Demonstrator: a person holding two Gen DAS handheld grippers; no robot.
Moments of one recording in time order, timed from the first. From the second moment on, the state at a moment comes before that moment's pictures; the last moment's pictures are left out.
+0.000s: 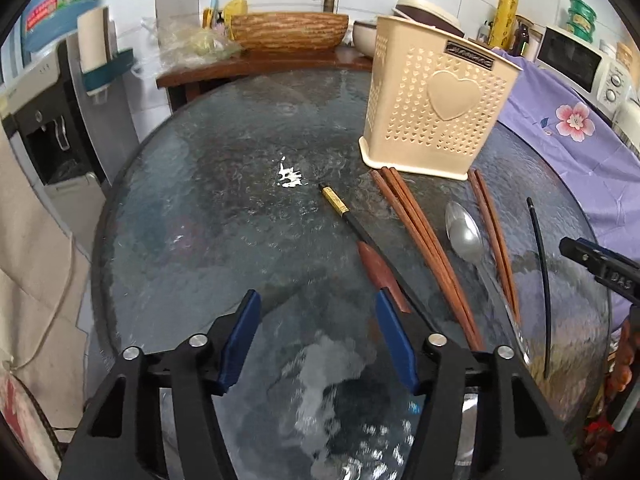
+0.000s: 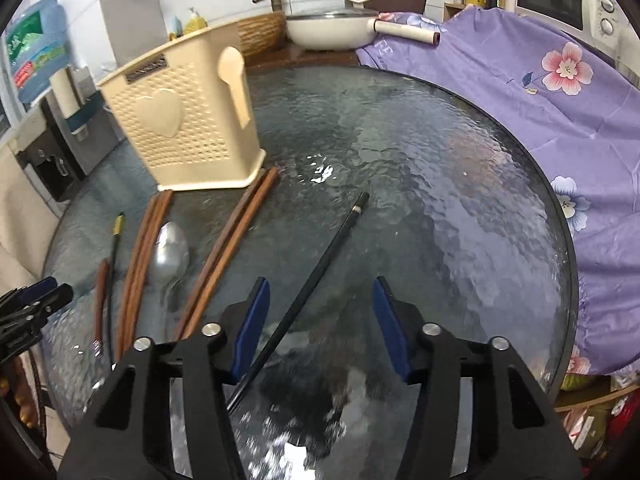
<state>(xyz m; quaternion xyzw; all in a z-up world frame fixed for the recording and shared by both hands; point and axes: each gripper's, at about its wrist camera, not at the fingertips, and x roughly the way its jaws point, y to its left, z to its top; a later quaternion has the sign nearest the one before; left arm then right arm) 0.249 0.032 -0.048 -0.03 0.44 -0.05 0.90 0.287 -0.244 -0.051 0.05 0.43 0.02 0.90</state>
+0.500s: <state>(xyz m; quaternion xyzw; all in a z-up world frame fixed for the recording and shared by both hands) 0.328 0.020 -0.054 -0.04 0.50 -0.03 0.87 0.337 -0.250 -0.063 0.07 0.47 -0.01 0.88</state>
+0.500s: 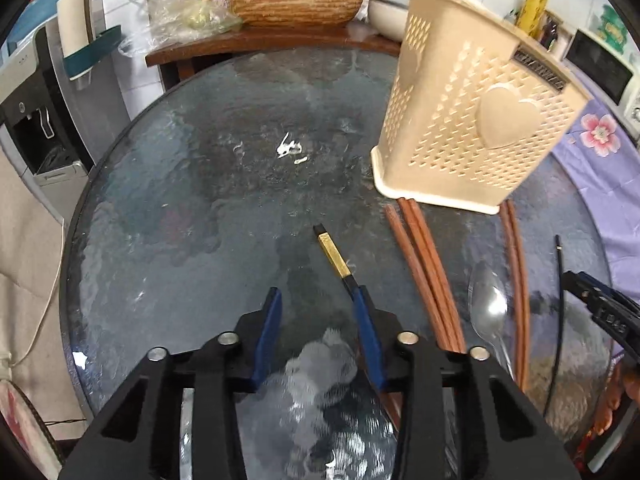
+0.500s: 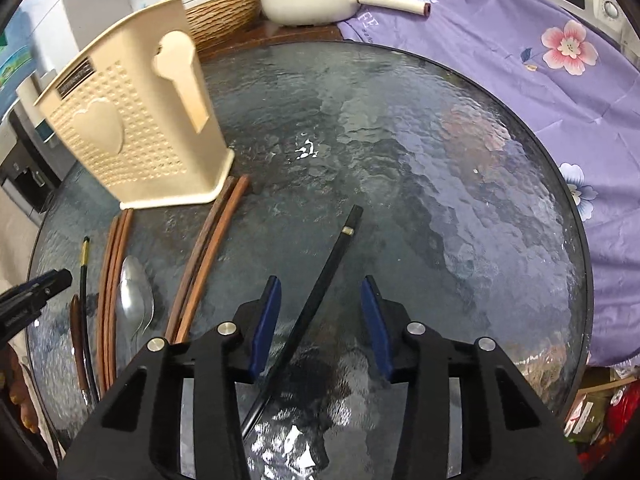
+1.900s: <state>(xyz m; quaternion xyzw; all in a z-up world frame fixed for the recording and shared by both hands) 0.349 -0.022 -0.063 0.01 0.49 0.02 0.87 0.366 -0.230 -0.077 0.04 0.47 -0.07 0.88</state>
